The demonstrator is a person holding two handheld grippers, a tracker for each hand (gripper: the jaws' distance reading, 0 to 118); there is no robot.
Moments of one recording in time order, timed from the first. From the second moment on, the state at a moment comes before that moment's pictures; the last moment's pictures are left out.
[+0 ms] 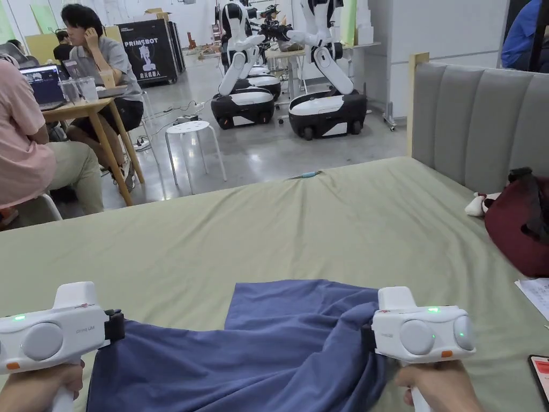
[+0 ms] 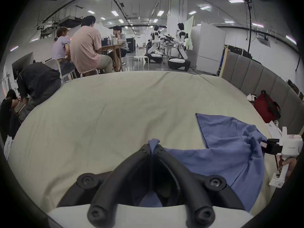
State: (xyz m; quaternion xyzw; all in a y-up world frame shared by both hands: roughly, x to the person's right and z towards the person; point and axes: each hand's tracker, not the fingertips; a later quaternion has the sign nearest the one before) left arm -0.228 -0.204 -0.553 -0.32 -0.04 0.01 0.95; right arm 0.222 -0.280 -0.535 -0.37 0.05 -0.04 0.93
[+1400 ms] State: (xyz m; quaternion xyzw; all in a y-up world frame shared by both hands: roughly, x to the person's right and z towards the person) left arm -0.289 -0.098 -0.629 -0.16 0.04 0.11 0.98; right arm 0.236 -0.102 -0.696 -0.22 0.02 0.00 0.97
